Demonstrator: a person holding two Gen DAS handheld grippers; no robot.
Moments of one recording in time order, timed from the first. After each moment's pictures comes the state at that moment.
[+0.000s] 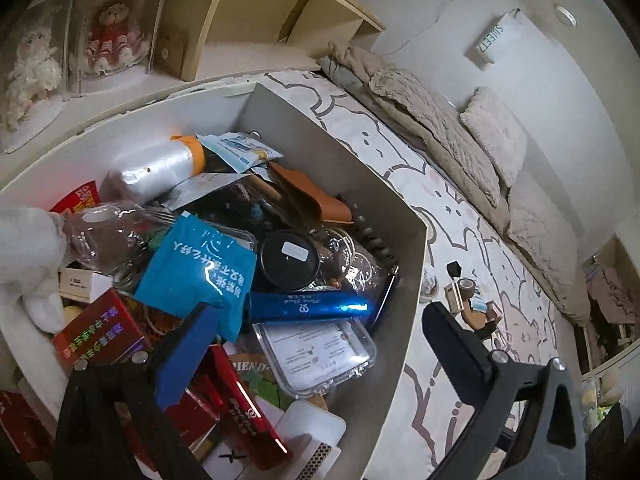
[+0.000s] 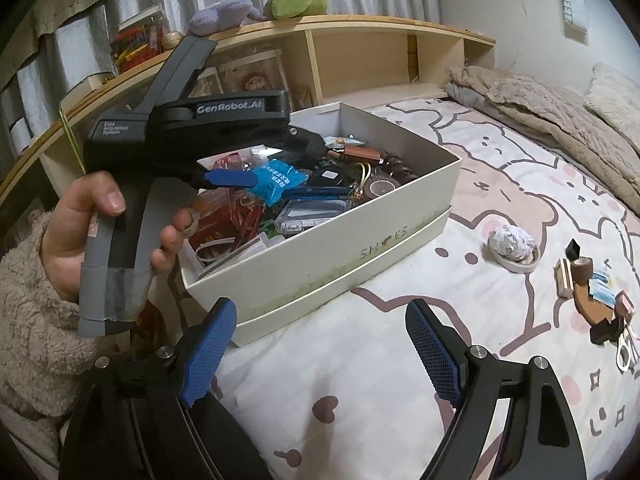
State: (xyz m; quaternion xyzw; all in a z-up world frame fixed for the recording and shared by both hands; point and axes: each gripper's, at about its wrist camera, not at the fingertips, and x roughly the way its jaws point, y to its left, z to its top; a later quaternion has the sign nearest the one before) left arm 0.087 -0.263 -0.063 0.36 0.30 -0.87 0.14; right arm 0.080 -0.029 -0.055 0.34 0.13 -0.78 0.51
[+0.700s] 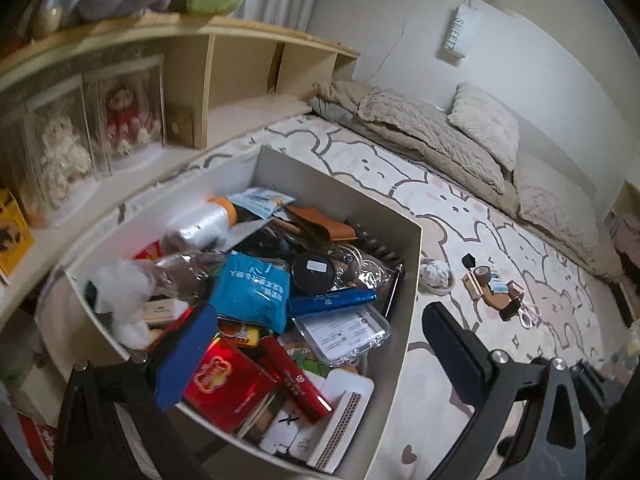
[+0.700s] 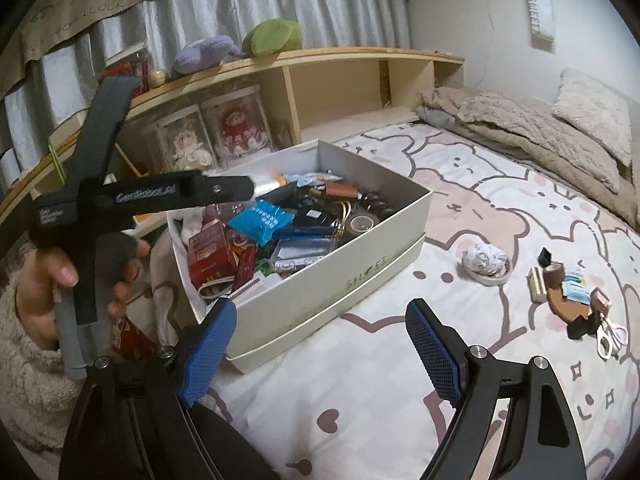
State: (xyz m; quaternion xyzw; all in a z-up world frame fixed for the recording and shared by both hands) left arm 0.136 -0.237 -0.019 0.32 0.17 -0.92 0.17; right arm 0.090 -0.017 -0.023 0.32 0.09 -0.82 0.47
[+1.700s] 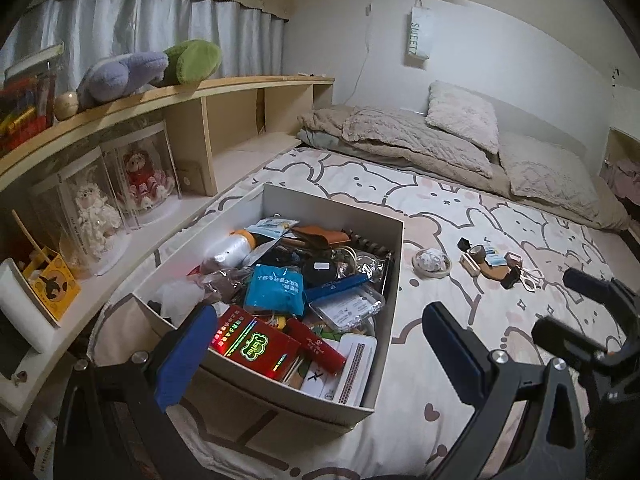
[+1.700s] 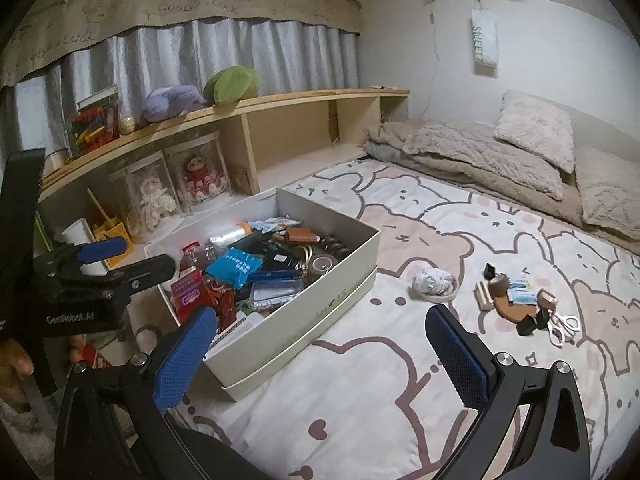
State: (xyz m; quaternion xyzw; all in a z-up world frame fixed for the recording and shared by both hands) left arm 0.200 -0.192 0.015 0.29 0.07 -0.94 0.18; right arm 0.116 0.007 0.017 0.27 0.06 -0.88 0.38
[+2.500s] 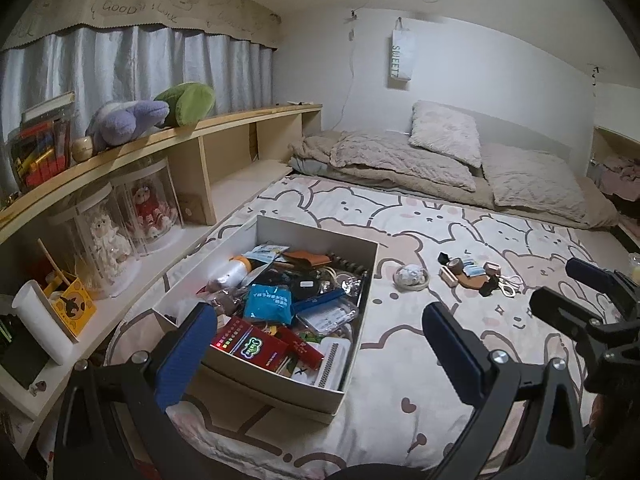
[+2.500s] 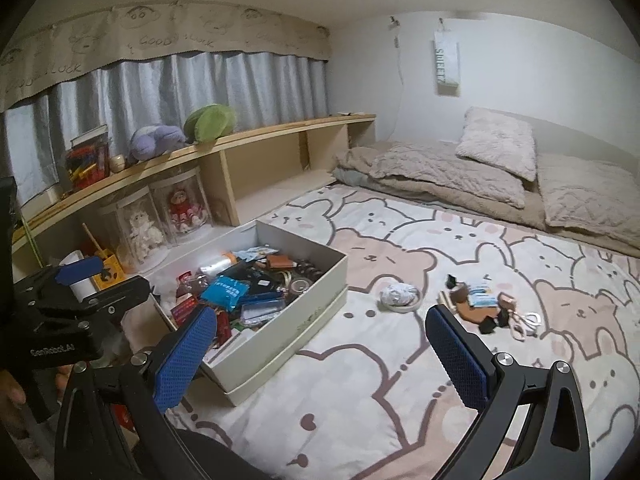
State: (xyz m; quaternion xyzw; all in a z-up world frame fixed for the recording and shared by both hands) left arm 0.237 -0.150 0.055 0.26 0.05 -0.95 0.17; right arm 0.146 0.049 0.060 0.24 0.03 -0.91 0.34
